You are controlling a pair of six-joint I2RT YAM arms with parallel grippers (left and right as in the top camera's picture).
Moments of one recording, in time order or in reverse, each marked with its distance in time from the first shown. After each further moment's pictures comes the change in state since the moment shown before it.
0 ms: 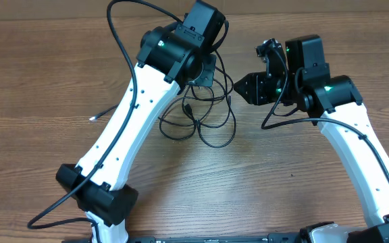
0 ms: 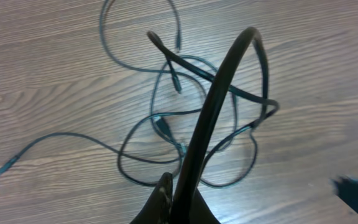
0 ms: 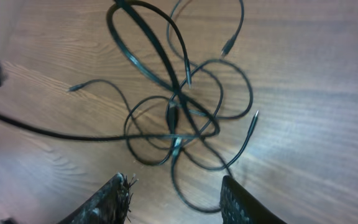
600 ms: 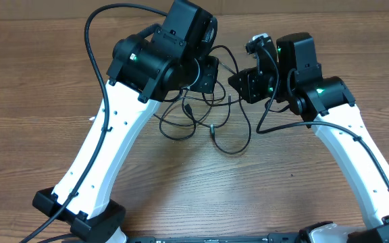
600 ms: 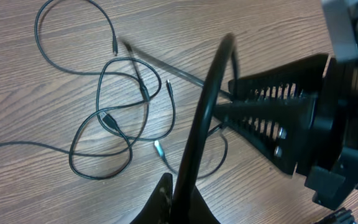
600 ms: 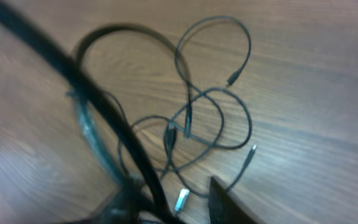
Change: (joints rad) left arm 0.000 -0.118 0.014 -0.008 0.225 0.031; right arm 0.046 0.000 0.000 0.089 0.041 -0.071
